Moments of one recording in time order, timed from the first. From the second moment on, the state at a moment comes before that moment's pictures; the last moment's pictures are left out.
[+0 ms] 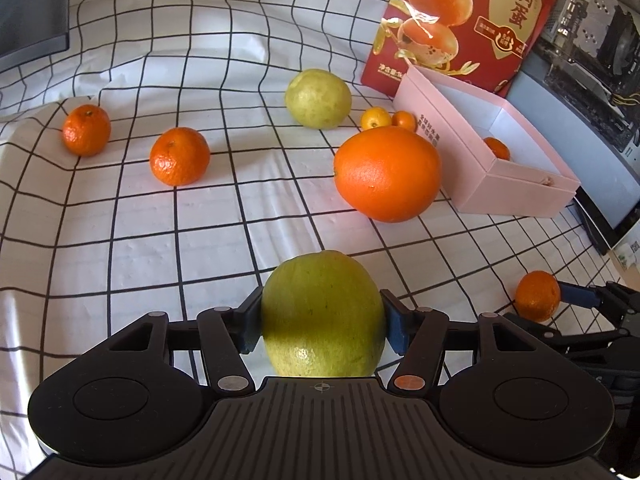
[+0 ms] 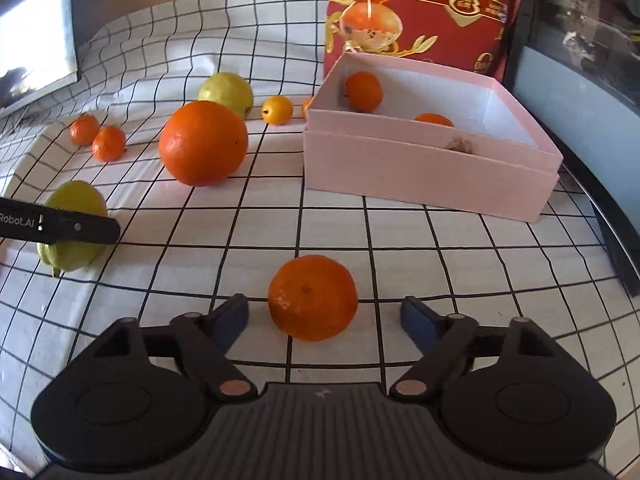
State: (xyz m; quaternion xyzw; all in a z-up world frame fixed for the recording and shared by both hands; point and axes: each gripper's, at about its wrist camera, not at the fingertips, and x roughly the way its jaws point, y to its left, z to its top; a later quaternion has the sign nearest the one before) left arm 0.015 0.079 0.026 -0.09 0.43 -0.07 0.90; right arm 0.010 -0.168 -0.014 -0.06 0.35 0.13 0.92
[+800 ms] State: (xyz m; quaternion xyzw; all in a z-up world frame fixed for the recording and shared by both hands) left arm -0.016 0.035 0.031 -0.09 0.47 -0.16 0.86; right arm 0.009 -0.171 -0.013 -0.07 0.36 0.16 0.92
